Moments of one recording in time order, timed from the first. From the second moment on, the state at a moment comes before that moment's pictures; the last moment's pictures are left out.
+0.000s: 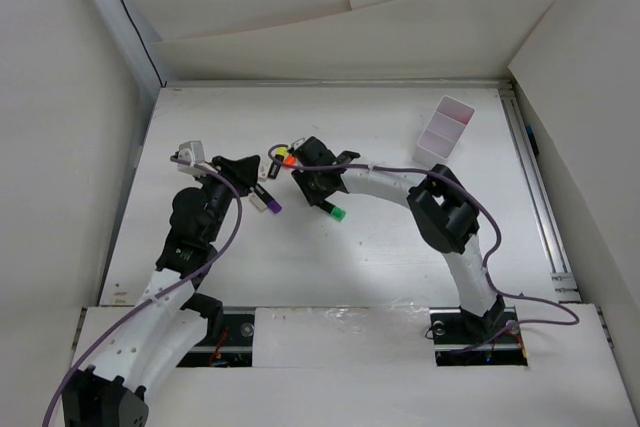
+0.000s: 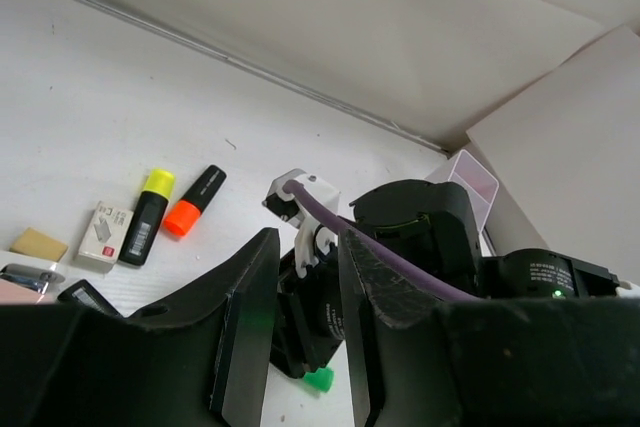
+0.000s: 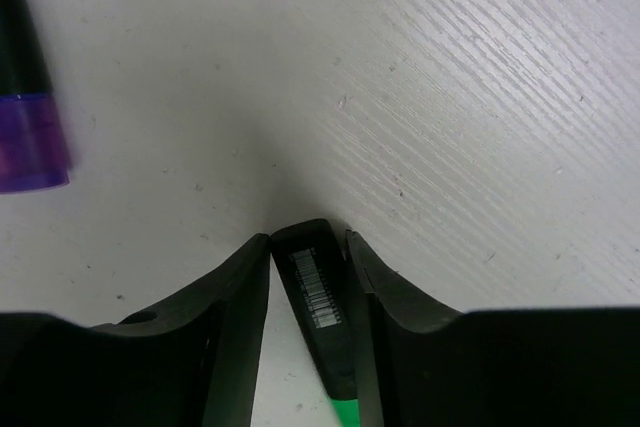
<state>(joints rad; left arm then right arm) -0.33 0.67 0.47 0.25 -0.07 -0.65 0.83 2.17 1.64 -0.47 0.07 0.18</state>
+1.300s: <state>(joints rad) -0.33 0.82 0.47 0.29 0.07 -0.66 0.07 1.77 1.56 -0.07 0.33 0.55</state>
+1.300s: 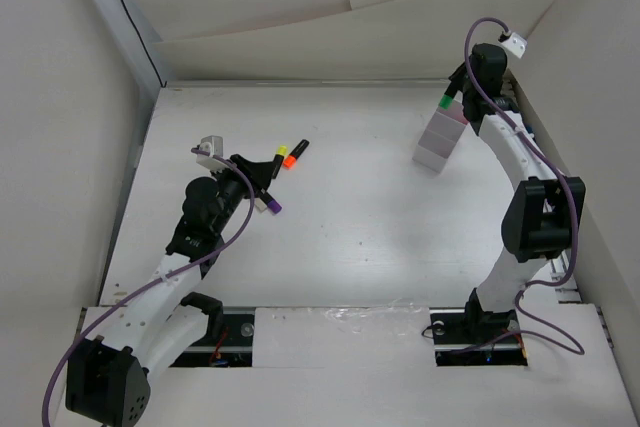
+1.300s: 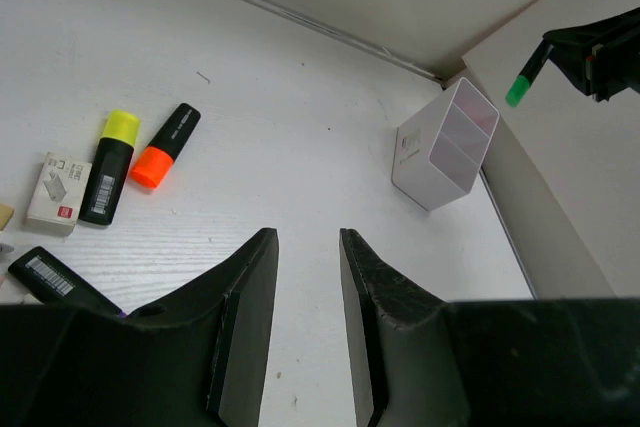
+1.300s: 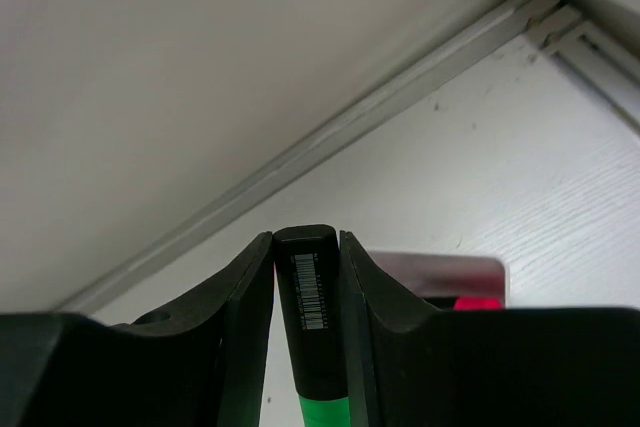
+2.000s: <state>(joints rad) -0.33 0.85 0.47 0.30 0.10 -0.66 0.08 1.93 1.51 0.32 0.70 0.31</state>
